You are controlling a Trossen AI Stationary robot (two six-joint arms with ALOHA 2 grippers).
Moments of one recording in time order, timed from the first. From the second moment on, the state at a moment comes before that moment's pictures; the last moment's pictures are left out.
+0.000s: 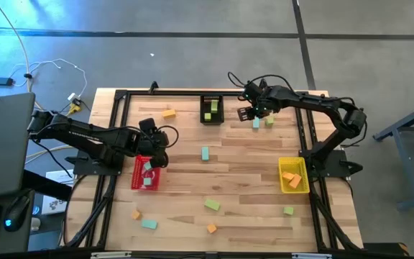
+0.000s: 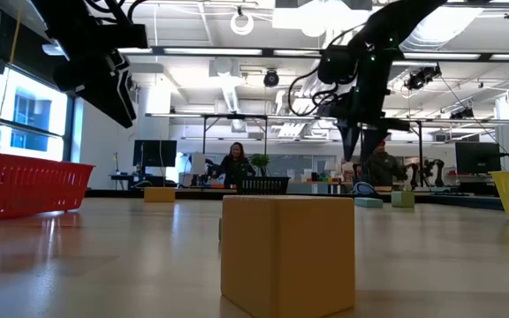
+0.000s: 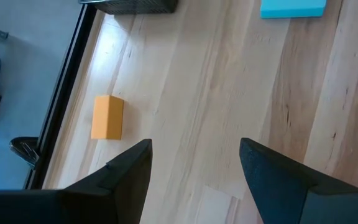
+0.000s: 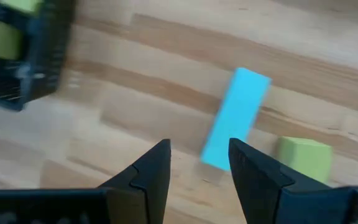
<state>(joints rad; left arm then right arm) -0.01 1.16 0.79 -0.81 -0.59 -0.20 -0.58 1.59 1.13 -0.81 0.11 0.68</state>
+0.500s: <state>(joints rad) -0.01 1.16 0.77 -0.80 -0.59 -0.18 -0.63 1.66 1.13 -0.83 0.12 0.73</state>
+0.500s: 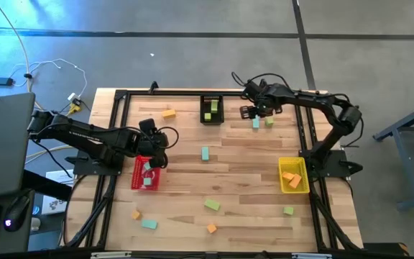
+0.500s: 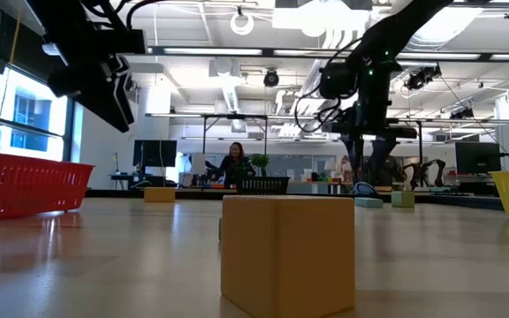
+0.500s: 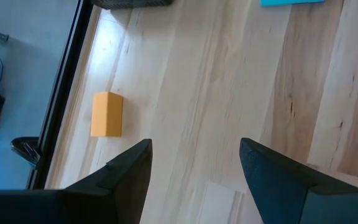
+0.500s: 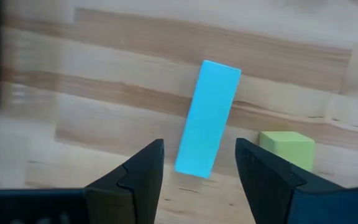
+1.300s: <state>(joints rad) -0.01 1.16 0.77 -0.80 -0.59 -0.18 -0.63 1.80 1.13 -0.81 0.11 0.77</state>
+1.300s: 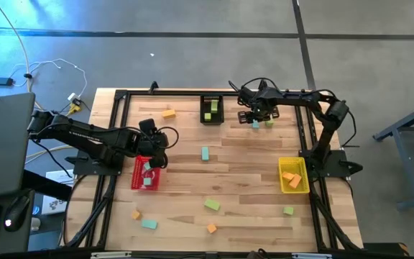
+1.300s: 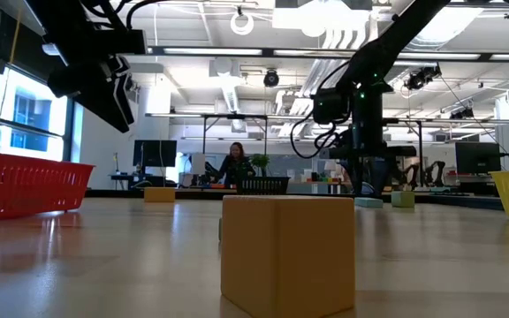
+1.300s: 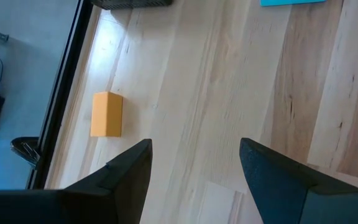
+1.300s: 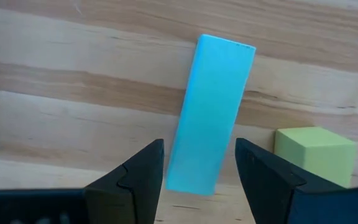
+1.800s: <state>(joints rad) -0.01 1.16 0.77 -0.80 -0.59 -0.18 -0.63 1.84 1.13 -0.82 0.13 0.81</state>
